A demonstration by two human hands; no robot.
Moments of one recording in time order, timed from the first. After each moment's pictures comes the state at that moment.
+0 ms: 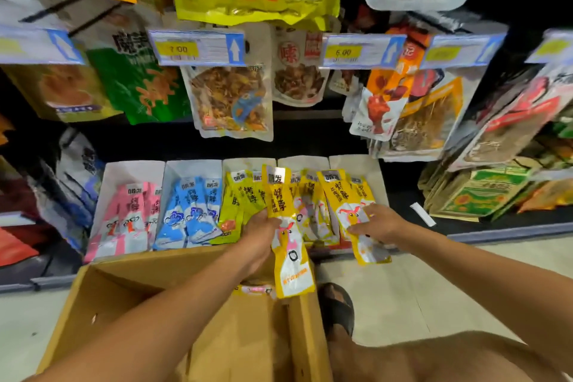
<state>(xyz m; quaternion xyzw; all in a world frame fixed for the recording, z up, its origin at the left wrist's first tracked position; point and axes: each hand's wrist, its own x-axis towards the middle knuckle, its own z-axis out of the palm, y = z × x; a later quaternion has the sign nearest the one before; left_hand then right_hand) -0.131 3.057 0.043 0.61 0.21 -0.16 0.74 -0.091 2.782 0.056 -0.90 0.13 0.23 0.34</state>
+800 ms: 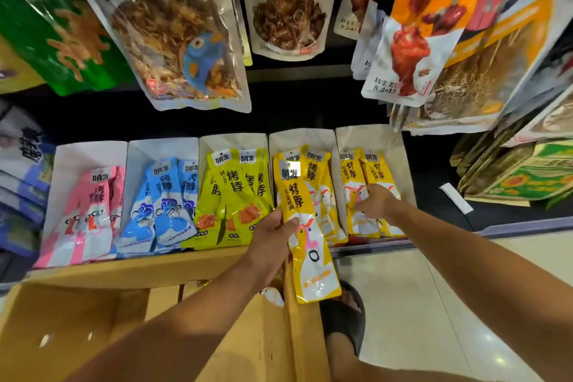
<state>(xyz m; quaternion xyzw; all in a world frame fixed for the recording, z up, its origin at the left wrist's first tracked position) -0.082 3.000 -0.079 0.60 0.18 -0.17 0.76 0.036 2.754 -0.098 -0.90 0.18 0.26 0.29</state>
